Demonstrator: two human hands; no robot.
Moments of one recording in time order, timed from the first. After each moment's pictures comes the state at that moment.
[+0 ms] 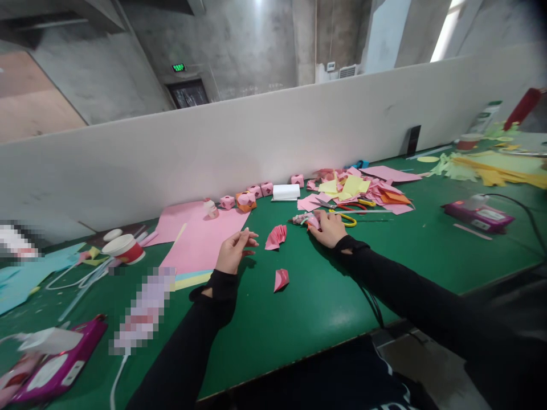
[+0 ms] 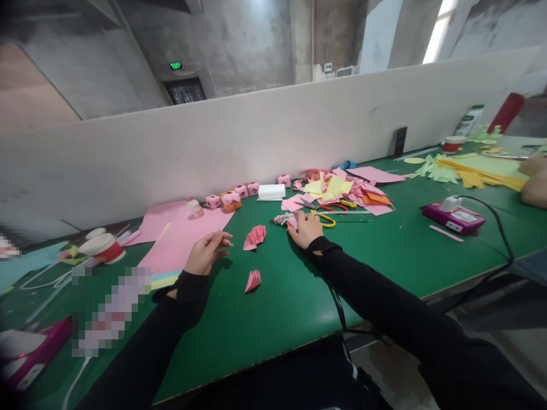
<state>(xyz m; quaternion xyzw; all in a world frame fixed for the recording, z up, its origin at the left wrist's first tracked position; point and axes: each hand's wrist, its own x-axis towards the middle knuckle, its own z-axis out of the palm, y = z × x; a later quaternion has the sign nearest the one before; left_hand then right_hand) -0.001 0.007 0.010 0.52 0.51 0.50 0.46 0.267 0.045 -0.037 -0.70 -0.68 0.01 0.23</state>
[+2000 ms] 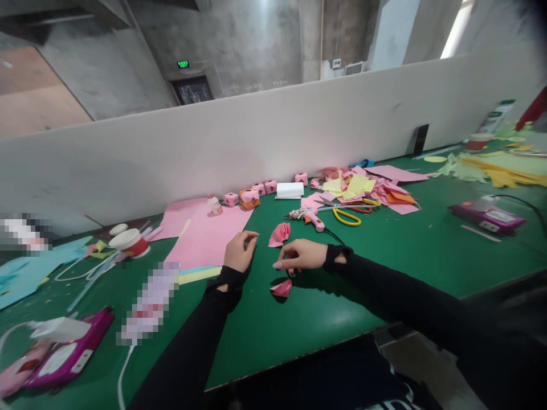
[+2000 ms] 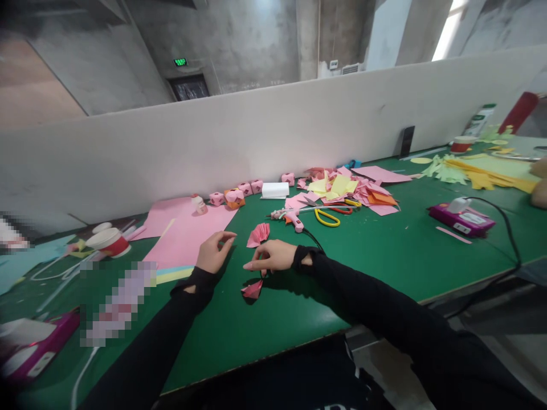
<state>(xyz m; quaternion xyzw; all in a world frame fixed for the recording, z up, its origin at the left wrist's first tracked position) -0.010 0.009 -0.007 0.72 0.57 0.38 0.12 0.207 0.004 -0.001 -0.33 -0.81 0.47 0.13</state>
